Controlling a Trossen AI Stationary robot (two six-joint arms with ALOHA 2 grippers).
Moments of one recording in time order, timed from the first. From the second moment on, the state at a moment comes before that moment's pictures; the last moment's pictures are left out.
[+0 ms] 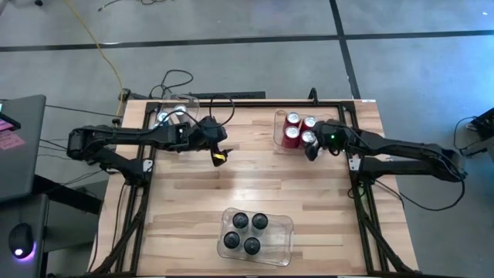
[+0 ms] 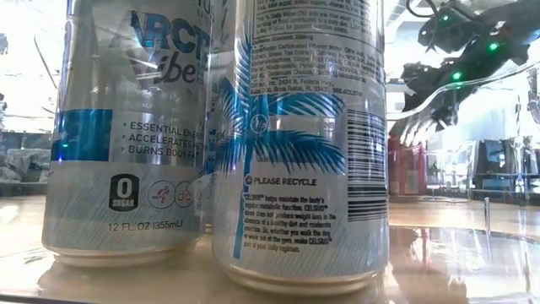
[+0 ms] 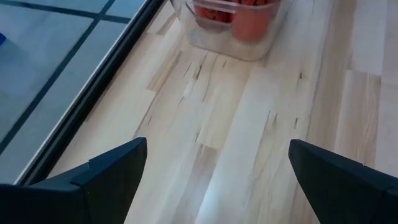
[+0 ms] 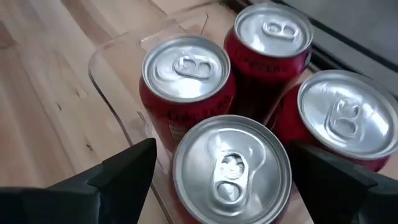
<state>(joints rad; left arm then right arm) 0.18 1.34 0.96 -0.31 -0.29 0.00 -0.40 0.84 0.46 -0.30 0.21 0.19</state>
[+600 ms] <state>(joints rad) 0.17 1.24 0.96 -0.89 -0.46 -0.25 -0.30 0.60 0.54 -0.29 0.21 0.11</state>
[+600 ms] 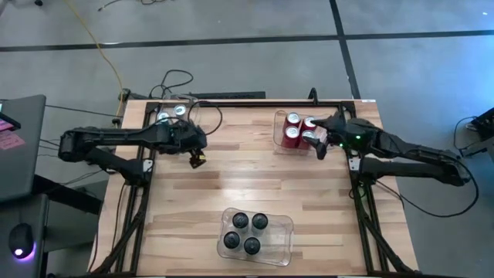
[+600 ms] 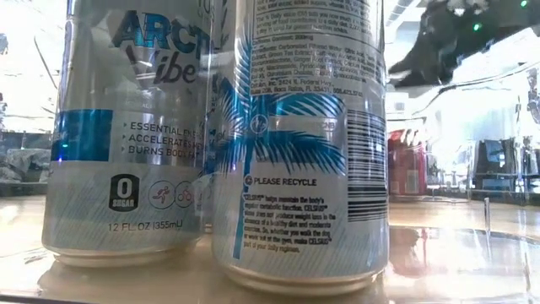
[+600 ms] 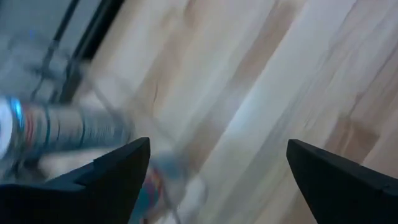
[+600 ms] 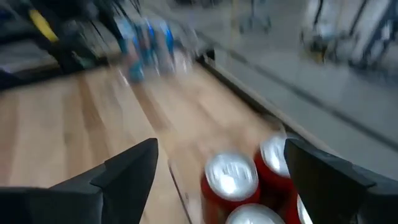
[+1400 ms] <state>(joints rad) 0.18 1.23 0.99 -1.27 -0.40 -0.30 -0.24 0.60 0.54 -0.06 0.21 0.02</state>
